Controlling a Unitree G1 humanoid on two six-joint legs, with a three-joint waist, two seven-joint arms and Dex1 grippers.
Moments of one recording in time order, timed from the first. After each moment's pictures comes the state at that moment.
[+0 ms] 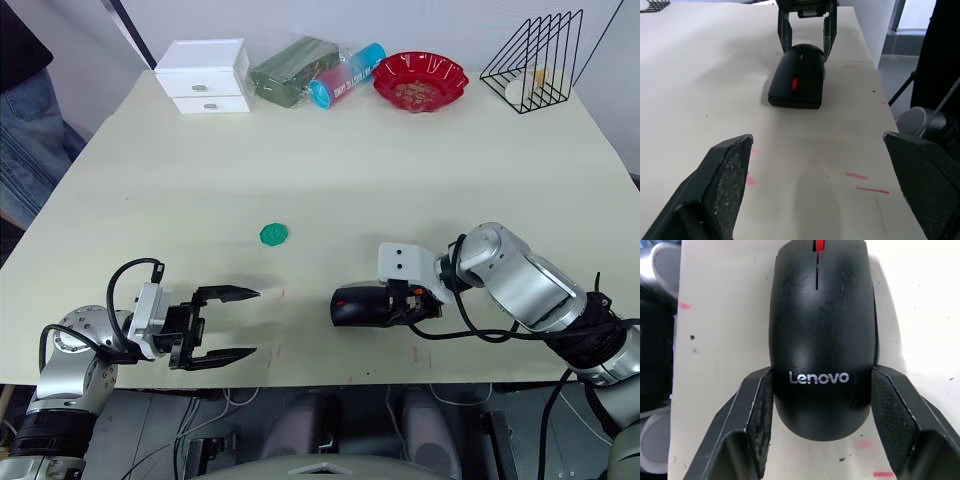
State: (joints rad) left arm -0.01 0.72 0.14 0.09 -0.53 -0.16 -1.56; right arm -0.67 -0.82 0.57 -0.41 0.19 0.89 1.17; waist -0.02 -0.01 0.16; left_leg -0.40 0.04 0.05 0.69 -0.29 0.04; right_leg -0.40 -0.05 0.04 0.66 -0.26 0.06
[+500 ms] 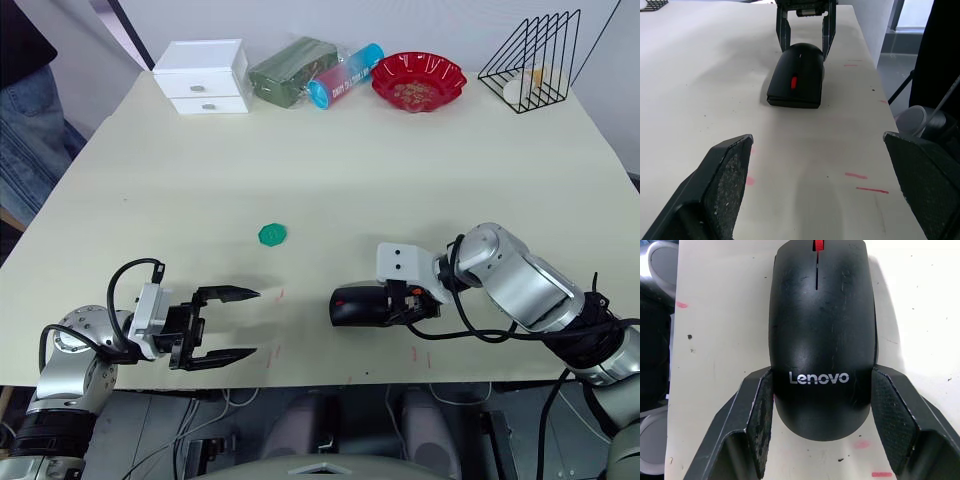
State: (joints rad) left arm -0.01 0.72 0.14 0.09 -0.52 -0.16 -1.56; right arm -0.67 -0.81 0.57 -0.41 0.18 0.89 1.17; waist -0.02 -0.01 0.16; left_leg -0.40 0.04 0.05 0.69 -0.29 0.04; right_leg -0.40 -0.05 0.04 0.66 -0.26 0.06
